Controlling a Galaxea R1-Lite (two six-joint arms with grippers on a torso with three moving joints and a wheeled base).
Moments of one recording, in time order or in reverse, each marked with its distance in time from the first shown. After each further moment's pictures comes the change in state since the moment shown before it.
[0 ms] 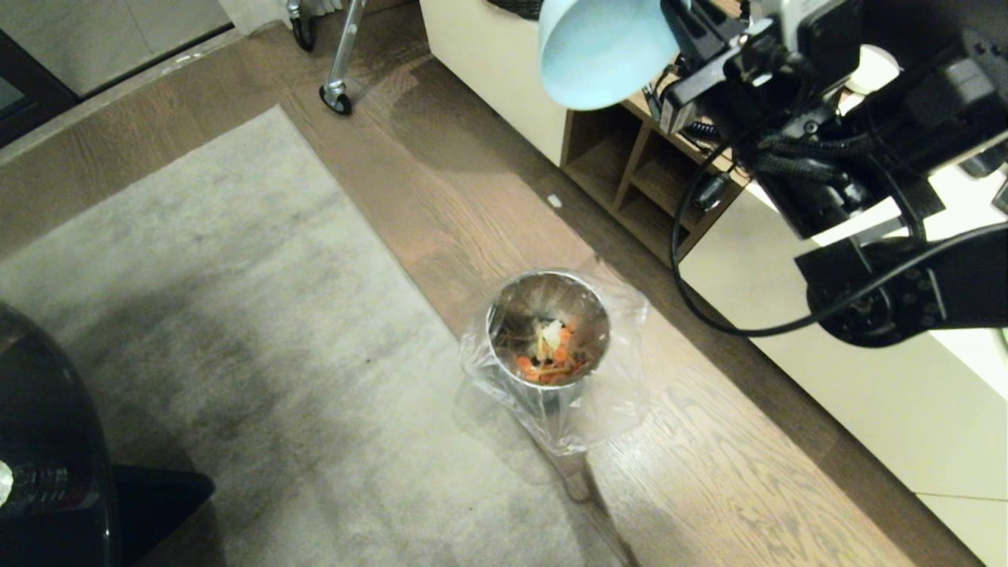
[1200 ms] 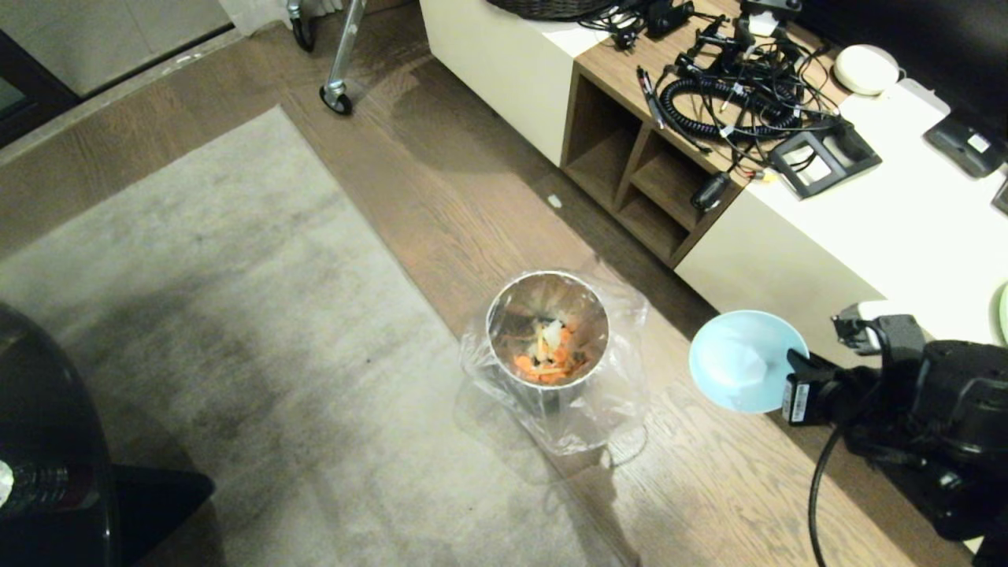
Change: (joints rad) left arm 0.000 0.000 0.000 0.000 0.000 0.000; right arm -0.180 -0.188 1.019 0.109 -0.517 0.615
